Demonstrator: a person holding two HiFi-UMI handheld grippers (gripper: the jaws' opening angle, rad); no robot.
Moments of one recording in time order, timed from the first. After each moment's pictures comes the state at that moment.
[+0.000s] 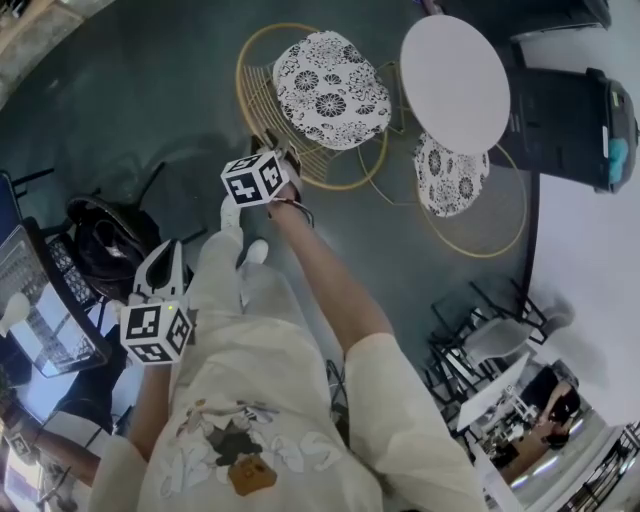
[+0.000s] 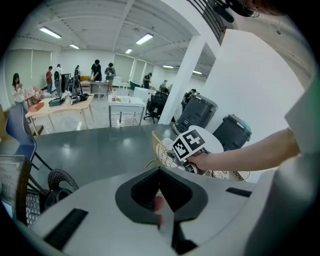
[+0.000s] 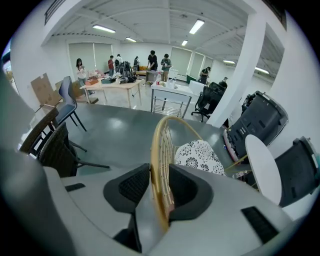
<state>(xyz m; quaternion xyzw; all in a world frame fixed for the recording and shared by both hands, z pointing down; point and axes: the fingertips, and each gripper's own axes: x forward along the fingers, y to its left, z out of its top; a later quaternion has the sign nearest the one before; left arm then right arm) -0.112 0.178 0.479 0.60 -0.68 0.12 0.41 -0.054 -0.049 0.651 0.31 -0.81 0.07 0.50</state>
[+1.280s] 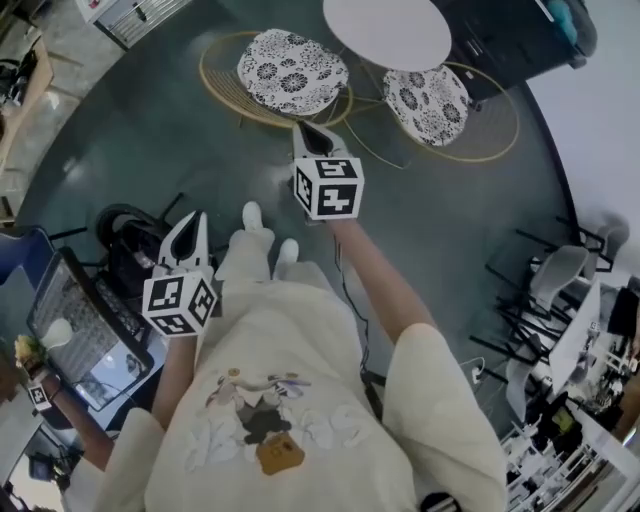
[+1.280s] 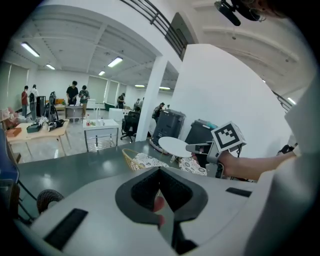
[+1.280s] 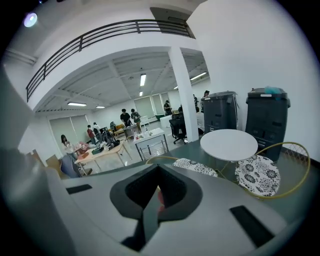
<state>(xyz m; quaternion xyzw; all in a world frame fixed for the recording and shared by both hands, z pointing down) 0.041 0.274 0.390 0.71 -0.64 0.09 0.26 0.174 0.085 0.425 0.43 -0.86 0.20 0.17</state>
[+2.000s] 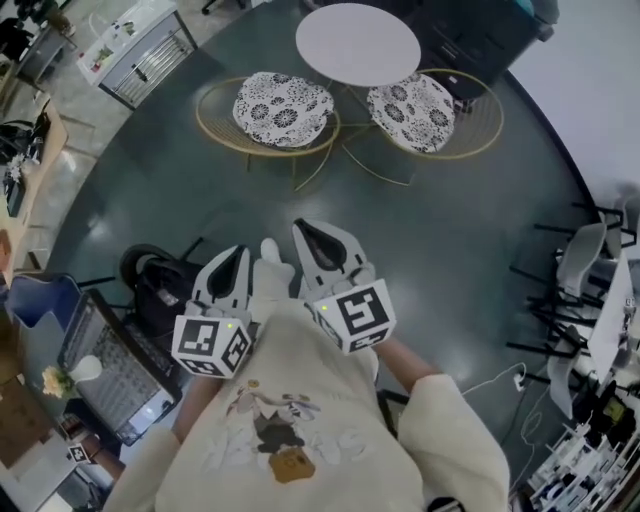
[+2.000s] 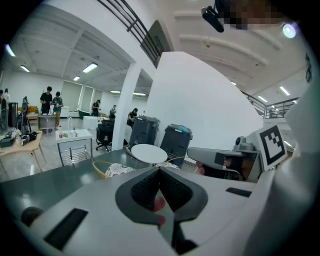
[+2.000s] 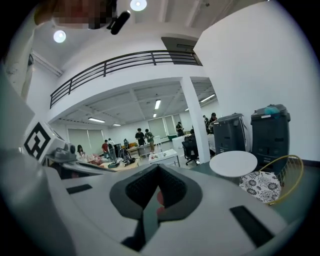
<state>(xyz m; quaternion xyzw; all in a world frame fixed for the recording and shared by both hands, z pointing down) 0.160 0.307 0.308 0.80 -0.55 0.08 0.20 0.238 0.265 0.286 0.39 -0.92 0.11 0.04</state>
